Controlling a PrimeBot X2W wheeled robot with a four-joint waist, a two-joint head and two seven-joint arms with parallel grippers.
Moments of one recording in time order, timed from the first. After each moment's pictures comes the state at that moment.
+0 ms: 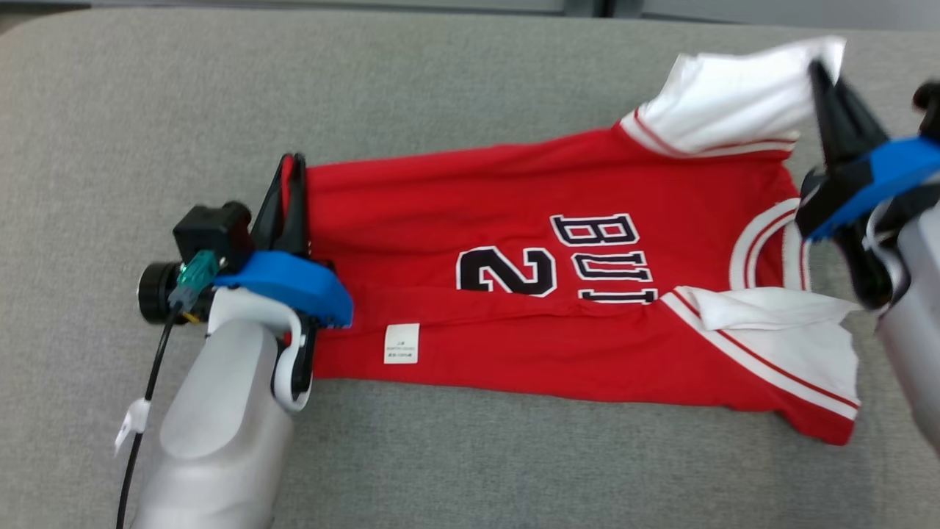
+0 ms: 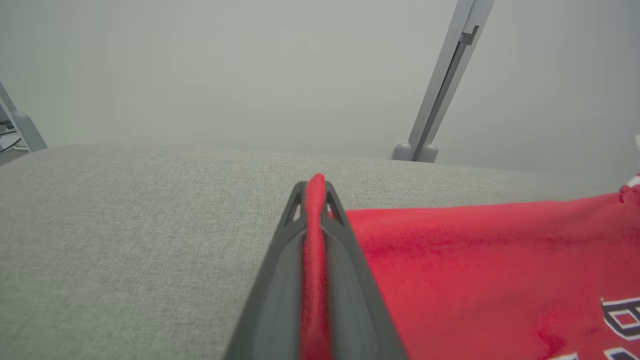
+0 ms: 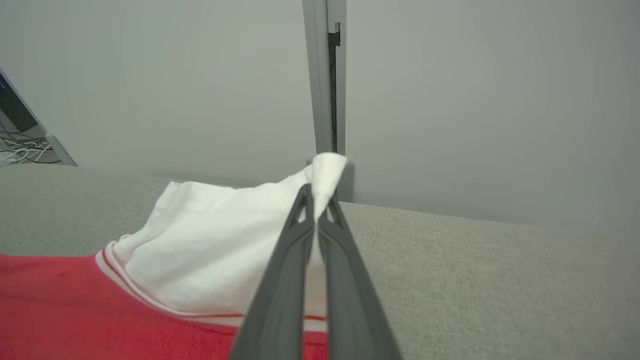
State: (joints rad) left arm -0.65 0.08 -0.26 0.69 -0.35 -0.02 -0.26; right arm -0.94 -0.41 0.42 0.89 0.60 0.13 -0.26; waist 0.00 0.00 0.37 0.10
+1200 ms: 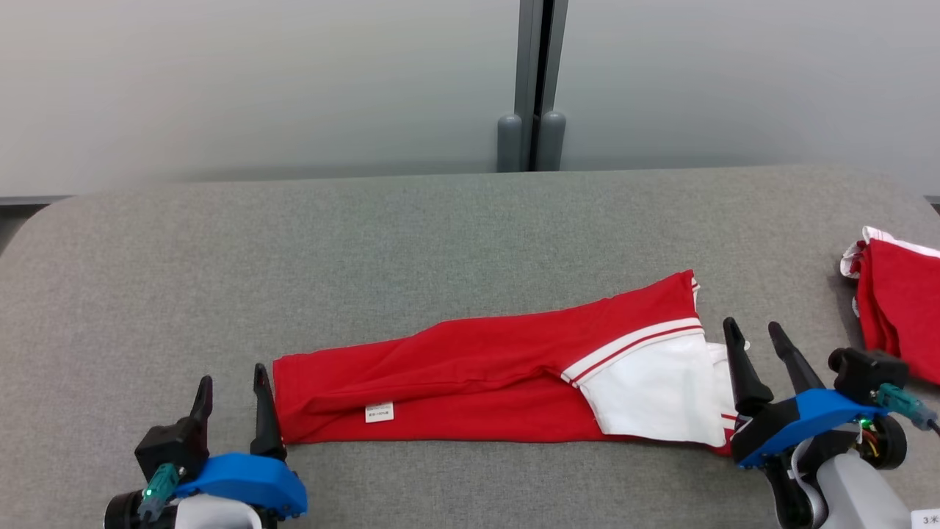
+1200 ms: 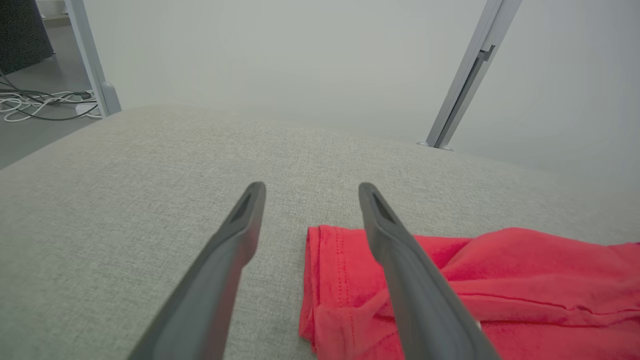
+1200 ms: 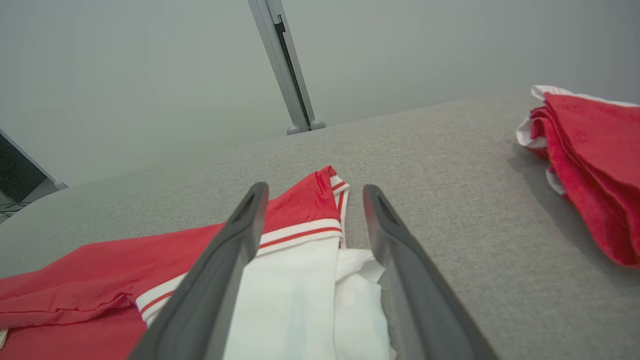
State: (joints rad) left arm -0.17 0.05 -0.01 0.54 -0.24 -0.01 -0.26; right arm -0.35 -0.20 0.12 0.69 0.50 0.13 -0.26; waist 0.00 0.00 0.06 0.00
